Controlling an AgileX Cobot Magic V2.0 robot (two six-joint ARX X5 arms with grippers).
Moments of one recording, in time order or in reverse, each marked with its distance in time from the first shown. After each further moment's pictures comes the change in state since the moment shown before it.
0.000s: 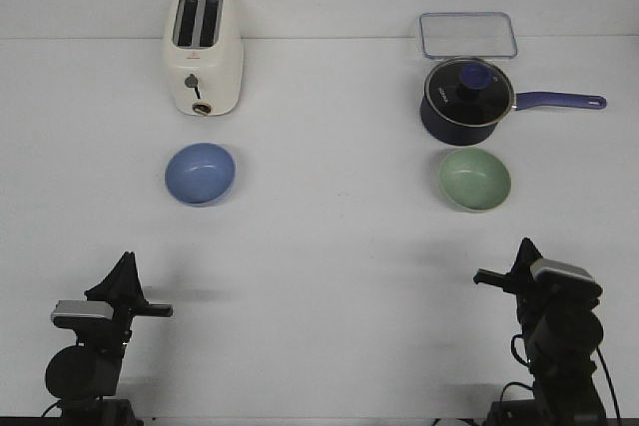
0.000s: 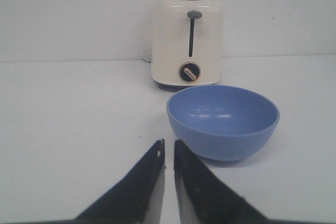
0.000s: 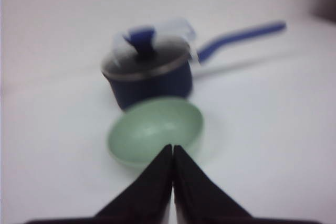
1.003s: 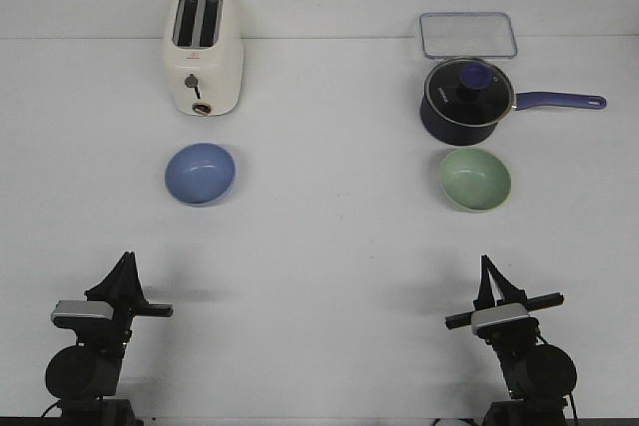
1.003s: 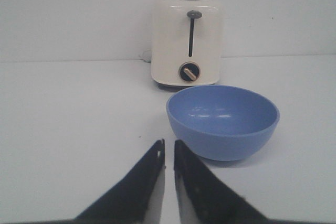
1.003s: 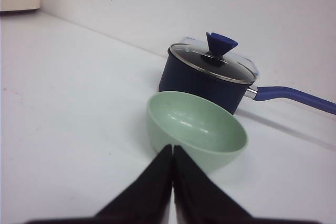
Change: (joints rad) left arm 0.000 0.000 0.000 0.000 0.000 0.000; right arm 0.024 -0.417 -0.423 0.258 -0.259 -0.570
